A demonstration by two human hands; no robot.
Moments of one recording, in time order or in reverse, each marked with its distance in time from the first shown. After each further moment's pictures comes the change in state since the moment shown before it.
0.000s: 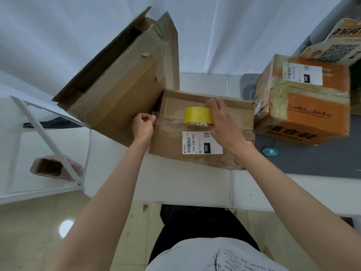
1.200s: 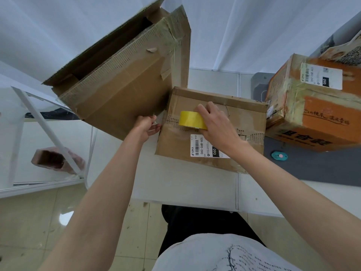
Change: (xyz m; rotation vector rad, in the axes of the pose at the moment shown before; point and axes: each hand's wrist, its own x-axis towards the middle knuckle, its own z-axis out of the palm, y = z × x) left_hand 0.046 -0.005 -0.010 -0.206 -0.243 -0.378; right_hand 0.021 -0.026 0.024 -0.189 -0.121 -0.082
